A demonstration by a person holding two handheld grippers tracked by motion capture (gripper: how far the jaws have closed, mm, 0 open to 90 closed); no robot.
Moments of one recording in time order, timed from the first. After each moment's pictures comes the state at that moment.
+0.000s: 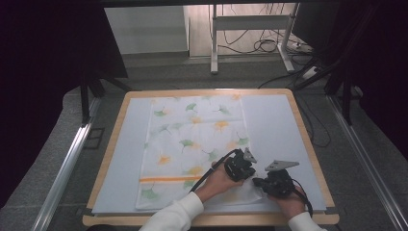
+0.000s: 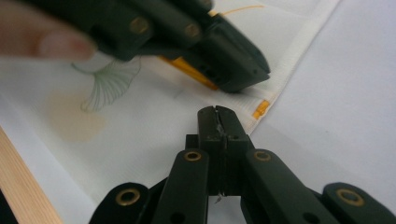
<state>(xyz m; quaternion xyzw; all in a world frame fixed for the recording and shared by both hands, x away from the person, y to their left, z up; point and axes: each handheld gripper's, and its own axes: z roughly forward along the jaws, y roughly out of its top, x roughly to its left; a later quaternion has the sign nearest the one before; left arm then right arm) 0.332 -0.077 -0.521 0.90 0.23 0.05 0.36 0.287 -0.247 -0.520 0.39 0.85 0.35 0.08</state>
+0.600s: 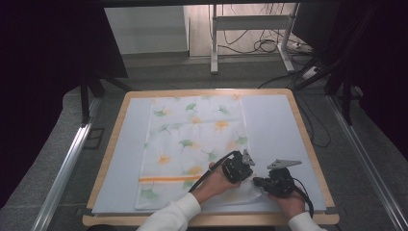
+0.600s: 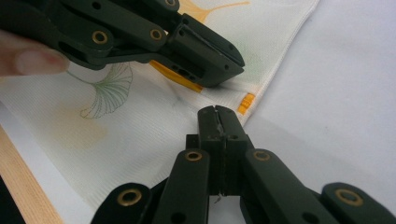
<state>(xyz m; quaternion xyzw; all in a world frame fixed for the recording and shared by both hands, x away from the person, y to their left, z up) 0.327 -0.070 -0.521 0.91 0.21 0.08 0.35 0.290 -0.251 -0.523 0.41 0.83 0.36 0.06</state>
